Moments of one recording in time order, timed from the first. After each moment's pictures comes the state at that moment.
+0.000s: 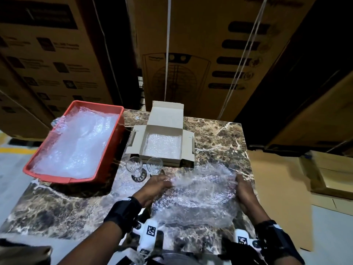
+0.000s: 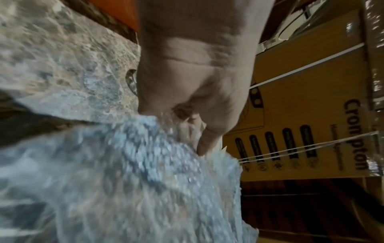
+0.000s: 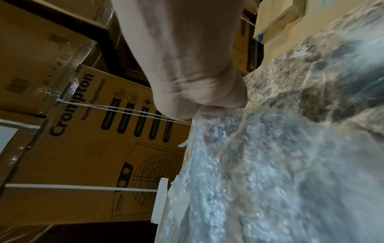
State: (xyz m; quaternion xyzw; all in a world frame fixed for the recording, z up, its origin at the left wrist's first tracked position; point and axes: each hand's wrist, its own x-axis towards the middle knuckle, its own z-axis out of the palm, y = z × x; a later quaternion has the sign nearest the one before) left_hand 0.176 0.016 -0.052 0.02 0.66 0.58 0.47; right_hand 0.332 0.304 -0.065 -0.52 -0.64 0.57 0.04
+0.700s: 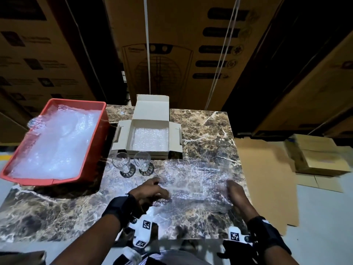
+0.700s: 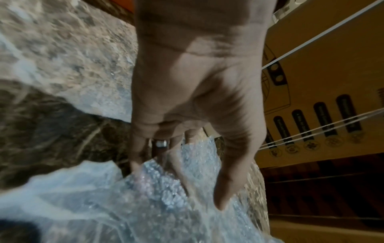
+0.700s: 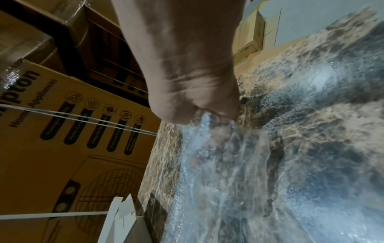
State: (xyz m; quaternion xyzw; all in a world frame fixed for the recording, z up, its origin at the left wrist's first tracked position) left_hand 0.194 0.025 -0.072 0.00 0.65 0.49 0.58; right_hand 0.389 0.293 -0.081 -0.52 -0.64 0.57 0.03
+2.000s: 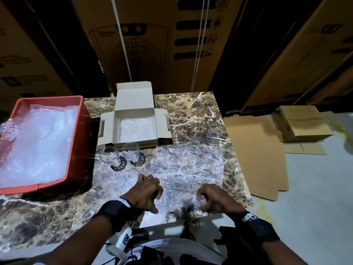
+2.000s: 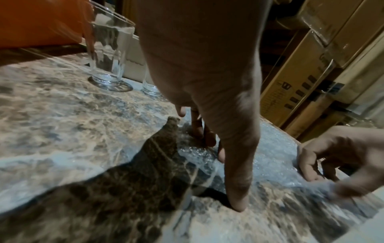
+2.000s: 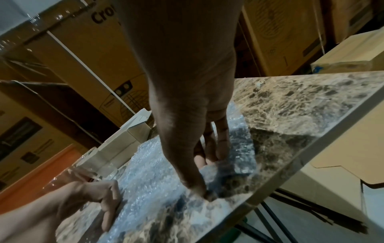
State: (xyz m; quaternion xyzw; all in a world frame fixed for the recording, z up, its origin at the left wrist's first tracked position) left_hand 0.204 -0.001 -0.106 0.59 0.75 0.05 0.29; right_hand 0.434 0.242 -0.112 -0.16 -0.92 0.29 -0.21
